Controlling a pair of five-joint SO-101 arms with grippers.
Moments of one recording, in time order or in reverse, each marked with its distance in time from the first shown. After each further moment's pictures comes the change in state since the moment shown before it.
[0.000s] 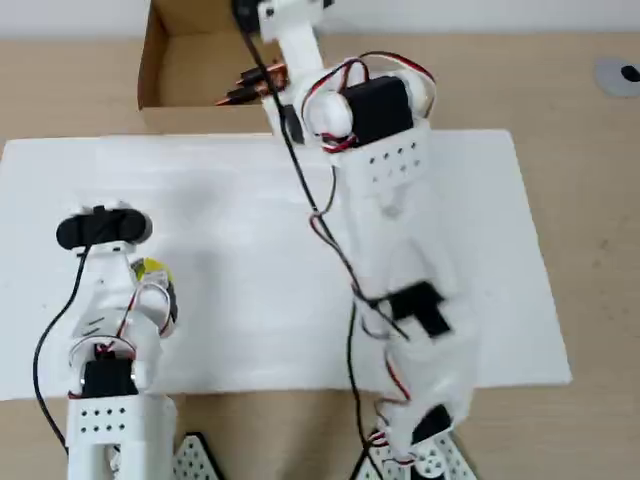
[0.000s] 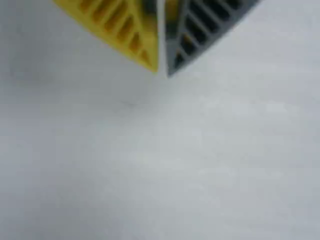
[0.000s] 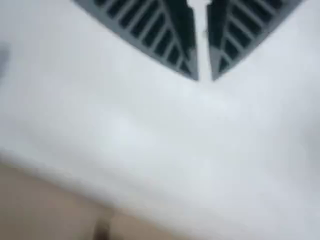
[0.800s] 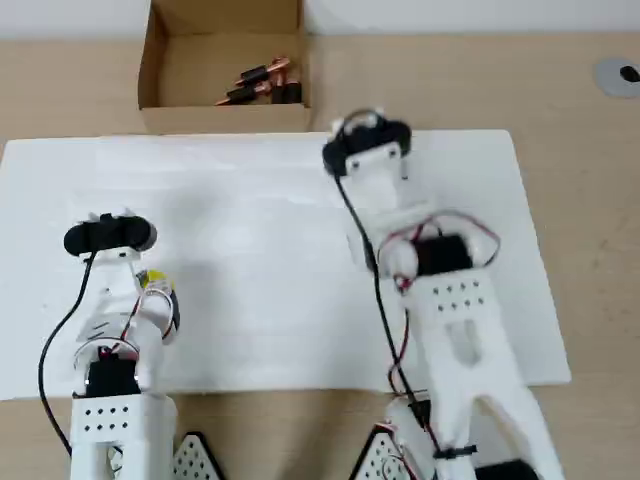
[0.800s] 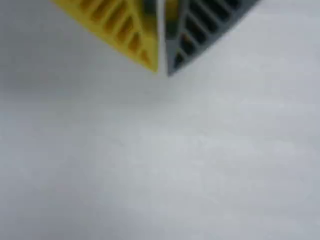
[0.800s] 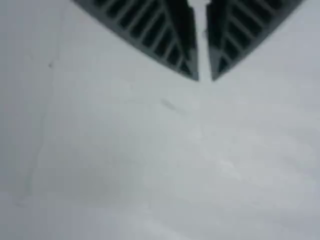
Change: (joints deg) left arm -0.2 0.0 3.0 0.1 0.0; right arm 12.7 -56.5 104.0 -46.2 8.5
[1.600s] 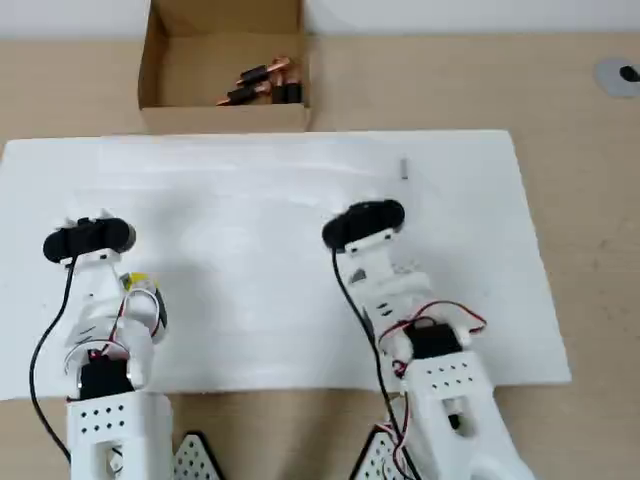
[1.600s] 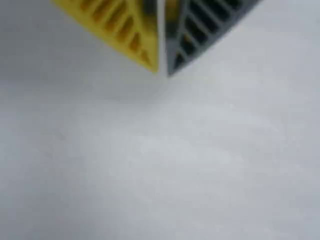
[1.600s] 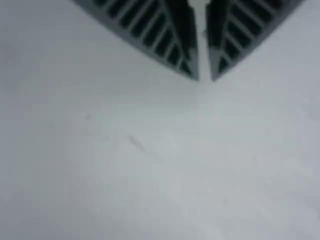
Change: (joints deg) left arm -5.8 0.0 0.0 0.0 0.0; right arm -0.1 -22.9 36.5 -21.5 3.0
